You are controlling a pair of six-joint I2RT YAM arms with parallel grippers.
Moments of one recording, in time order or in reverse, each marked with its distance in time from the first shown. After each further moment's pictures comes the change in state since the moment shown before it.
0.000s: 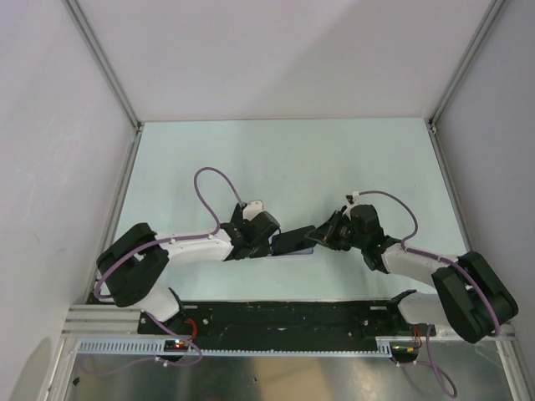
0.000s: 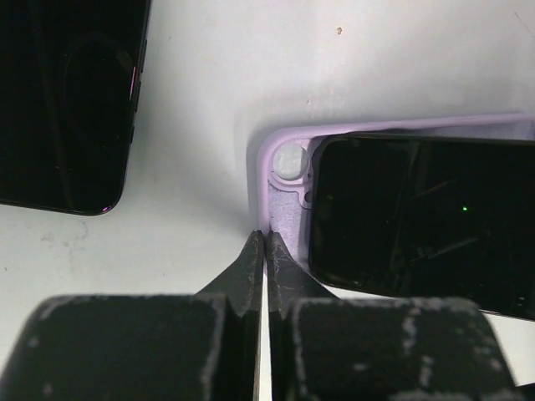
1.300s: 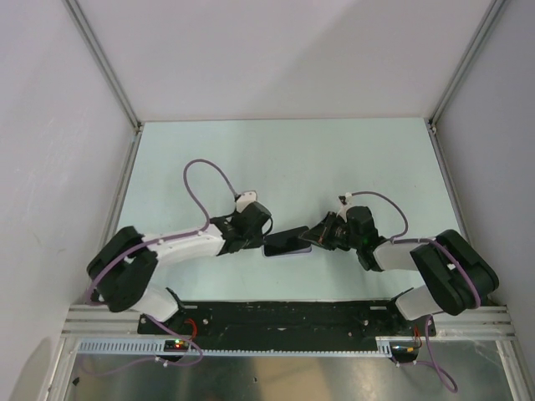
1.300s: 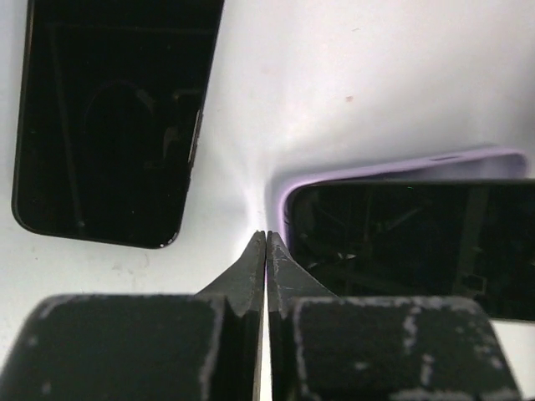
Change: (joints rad) left arm 0.078 -0.102 0.003 -0.004 -0.015 0.113; right arm 0.009 0.205 -0.030 0.291 -0.077 0.008
